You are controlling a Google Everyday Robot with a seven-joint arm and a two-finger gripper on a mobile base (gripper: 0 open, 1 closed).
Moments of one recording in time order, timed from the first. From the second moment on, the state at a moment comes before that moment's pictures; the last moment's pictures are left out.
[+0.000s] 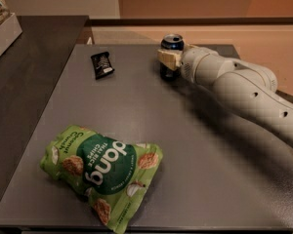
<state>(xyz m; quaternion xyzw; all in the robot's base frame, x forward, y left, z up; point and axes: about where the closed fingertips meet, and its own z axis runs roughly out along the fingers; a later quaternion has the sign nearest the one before) 0.685 -0.088 0.900 -0.74 -0.17 -0.62 0.18</state>
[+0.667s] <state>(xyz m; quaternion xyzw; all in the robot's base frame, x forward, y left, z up) 0.685 -0.096 0.908 -0.71 -0.16 -0.66 0.18</state>
